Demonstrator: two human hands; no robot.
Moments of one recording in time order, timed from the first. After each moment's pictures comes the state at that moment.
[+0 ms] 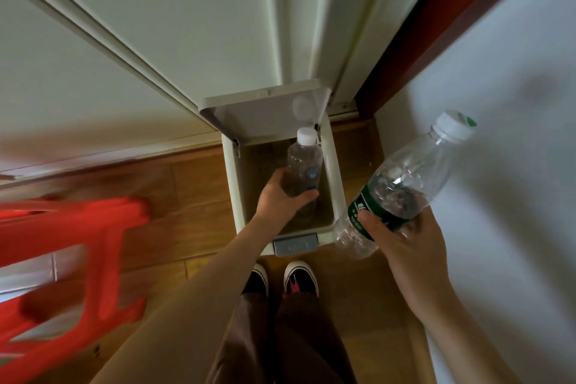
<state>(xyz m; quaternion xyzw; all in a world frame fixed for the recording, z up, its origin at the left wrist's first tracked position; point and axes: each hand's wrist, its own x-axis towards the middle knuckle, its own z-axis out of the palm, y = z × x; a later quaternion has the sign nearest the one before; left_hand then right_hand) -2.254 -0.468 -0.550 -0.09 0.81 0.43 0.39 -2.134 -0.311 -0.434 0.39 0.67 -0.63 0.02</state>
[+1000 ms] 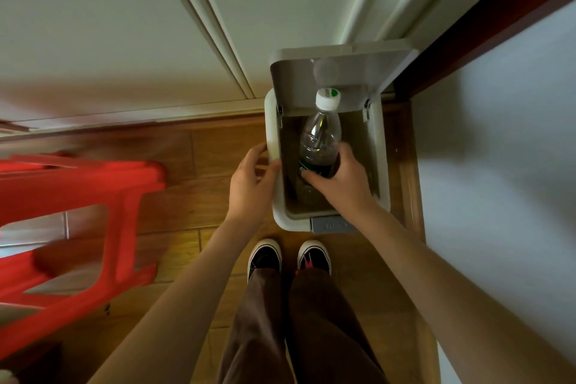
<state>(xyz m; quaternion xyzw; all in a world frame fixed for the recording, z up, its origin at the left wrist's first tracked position) -2.251 -0.565 -0.527 -0.12 0.83 0.49 0.23 -2.221 -0.395 -0.533 0.24 0.80 -0.52 0.18</state>
